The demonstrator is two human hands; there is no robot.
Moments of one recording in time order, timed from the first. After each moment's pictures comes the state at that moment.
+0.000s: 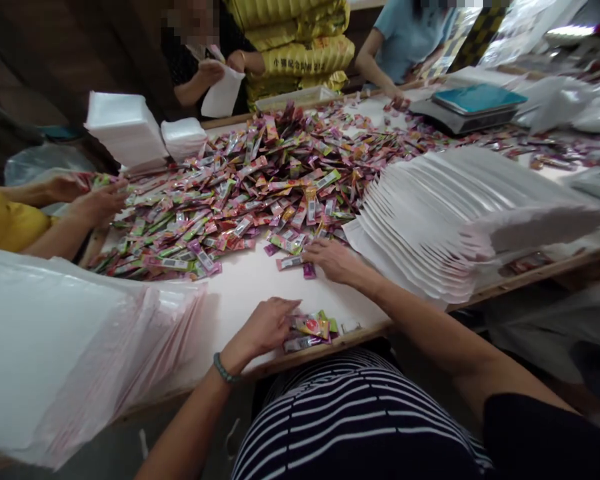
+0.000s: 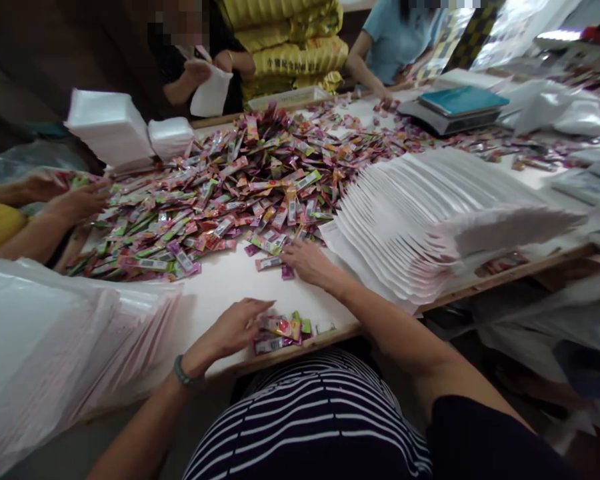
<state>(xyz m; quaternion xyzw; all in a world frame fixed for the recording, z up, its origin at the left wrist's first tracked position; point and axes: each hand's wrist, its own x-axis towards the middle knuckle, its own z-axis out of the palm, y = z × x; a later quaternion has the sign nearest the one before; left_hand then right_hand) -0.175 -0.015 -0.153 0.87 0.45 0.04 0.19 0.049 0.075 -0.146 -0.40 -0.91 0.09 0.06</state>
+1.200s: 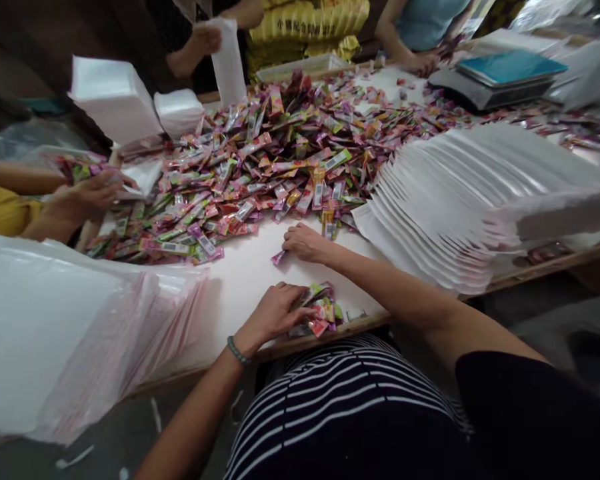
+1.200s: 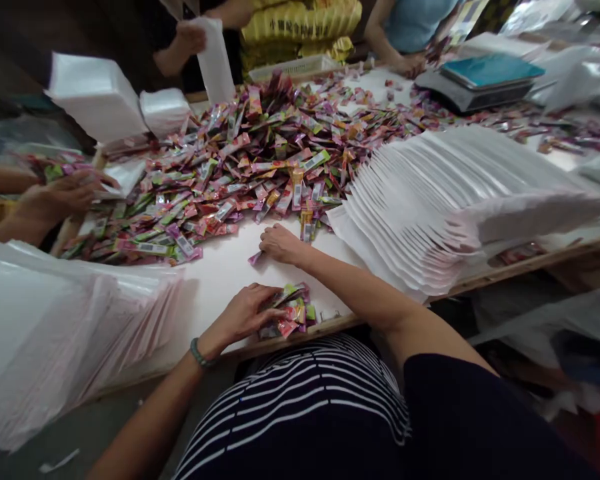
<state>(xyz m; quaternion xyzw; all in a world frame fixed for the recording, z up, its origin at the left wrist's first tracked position) -0.161 -0.016 -0.153 0.86 0.45 0.05 0.25 -0.015 0.125 -0.172 -0.32 -0.94 0.10 0.00</state>
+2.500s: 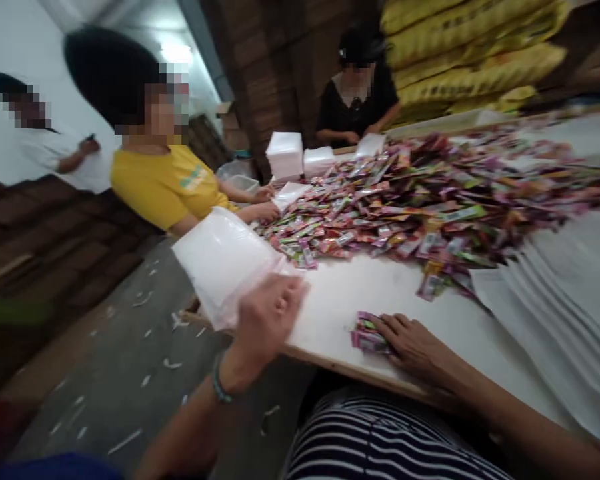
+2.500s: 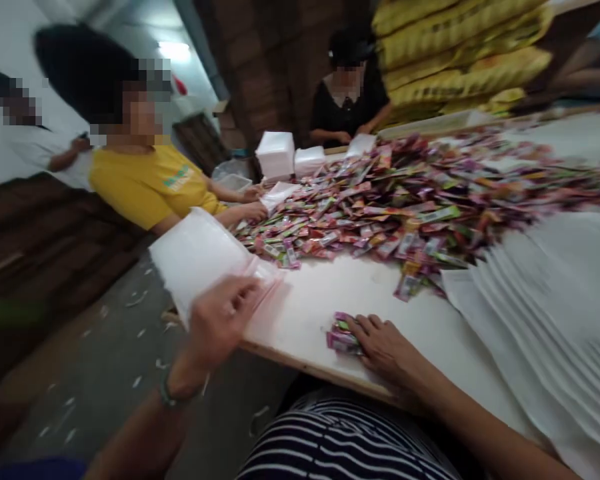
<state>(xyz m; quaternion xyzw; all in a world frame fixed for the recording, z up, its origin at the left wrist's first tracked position) -0.205 -0.121 0.003 0.66 0.69 0.29 -0.10 0.032 0.002 -0.228 -0.20 -0.97 0.02 0.13</state>
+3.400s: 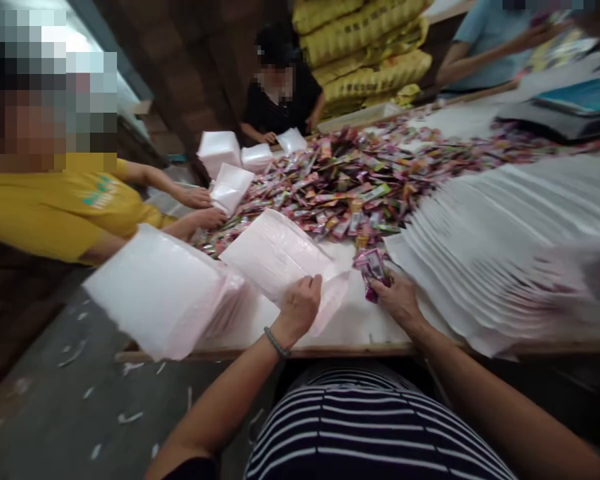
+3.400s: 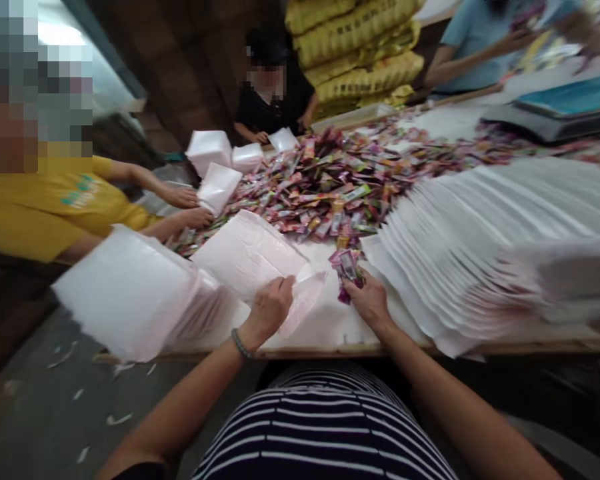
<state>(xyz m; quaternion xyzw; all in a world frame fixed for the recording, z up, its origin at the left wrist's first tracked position) -0.131 -0.041 -0.106 0.77 0.64 0.04 -0.02 0.075 0.022 -0.193 -0.59 -0.59 0.37 0.40</state>
